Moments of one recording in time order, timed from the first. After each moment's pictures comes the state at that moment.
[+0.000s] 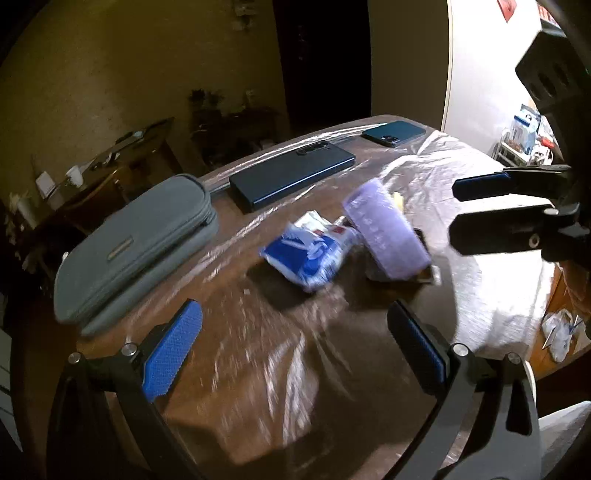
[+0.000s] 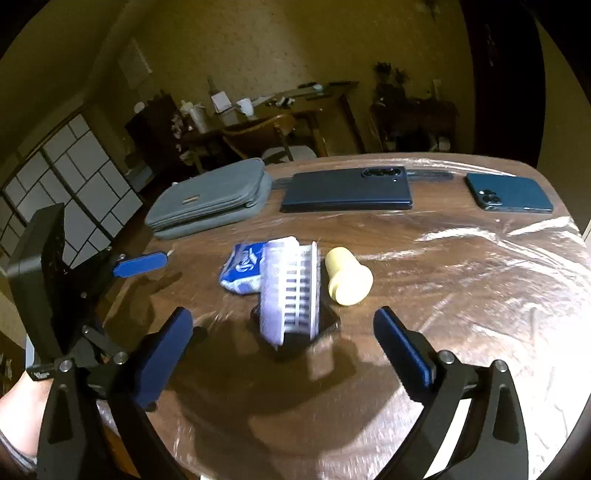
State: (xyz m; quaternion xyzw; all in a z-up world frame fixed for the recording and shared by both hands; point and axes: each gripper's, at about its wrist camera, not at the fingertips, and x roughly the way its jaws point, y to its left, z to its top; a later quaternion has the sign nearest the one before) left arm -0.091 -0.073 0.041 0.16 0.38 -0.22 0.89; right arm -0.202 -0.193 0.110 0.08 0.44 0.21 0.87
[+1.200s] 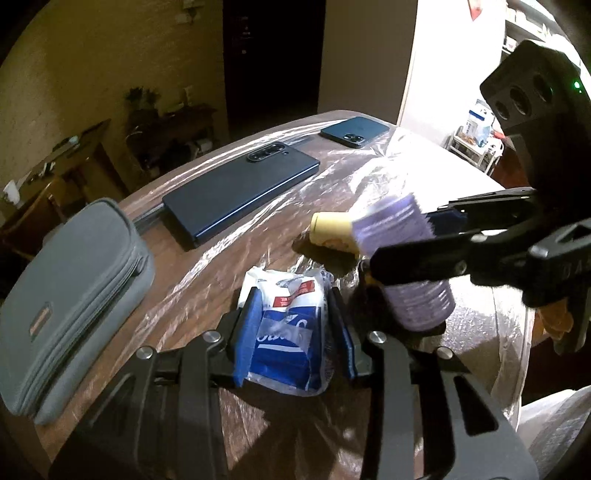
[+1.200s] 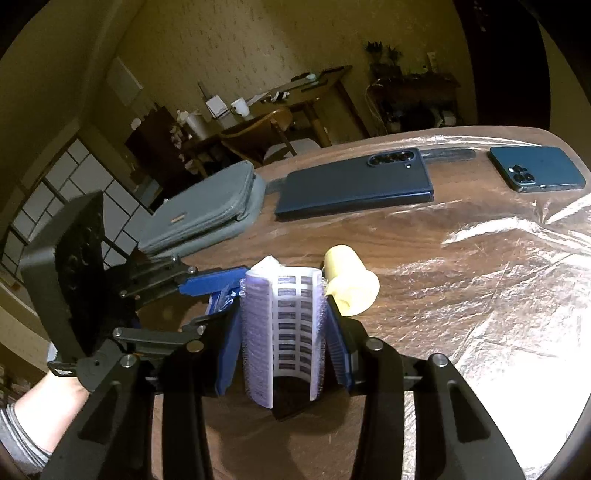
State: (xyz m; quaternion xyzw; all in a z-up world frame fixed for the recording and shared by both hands) left arm -0.035 -0.087 0.028 0.13 0.39 -0.34 0.84; right arm -0.162 -0.196 0.088 0.15 0.45 0.22 0.85
